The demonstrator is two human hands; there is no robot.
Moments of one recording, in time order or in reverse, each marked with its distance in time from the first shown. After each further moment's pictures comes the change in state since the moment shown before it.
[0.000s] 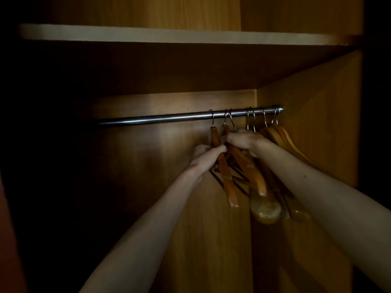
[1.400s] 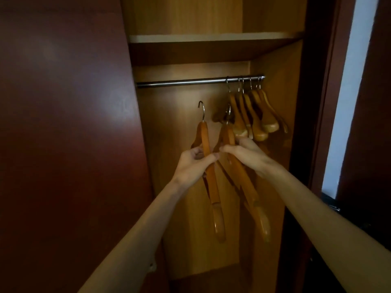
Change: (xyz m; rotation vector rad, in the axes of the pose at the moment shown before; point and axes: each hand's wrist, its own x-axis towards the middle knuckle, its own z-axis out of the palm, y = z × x) left_hand -0.367 0.048 -0.008 -0.135 0.009 -0.078; right_hand -0.349 0.045 0.028 0.129 -0.113 -0.196
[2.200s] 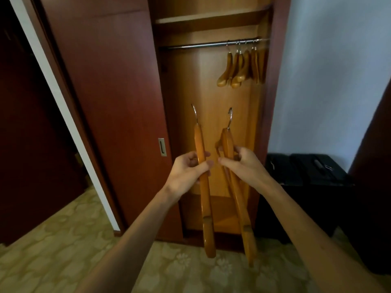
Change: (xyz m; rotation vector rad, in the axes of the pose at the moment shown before) left_hand -0.427 0.112 0.332 0.136 0.334 -0.173; right_hand -0.437 0.085 -0.200 0.206 -0.364 -0.020
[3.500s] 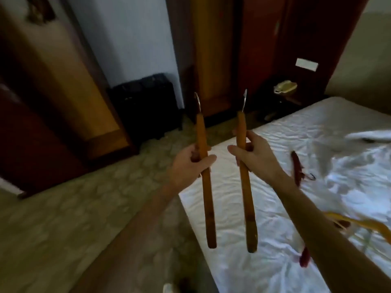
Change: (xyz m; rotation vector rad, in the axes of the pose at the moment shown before) left_hand -0.861 0.224 0.524 0.000 -0.587 -0.048; right_hand -1.097 0.012 -0.306 -0.093 0.603 0.293
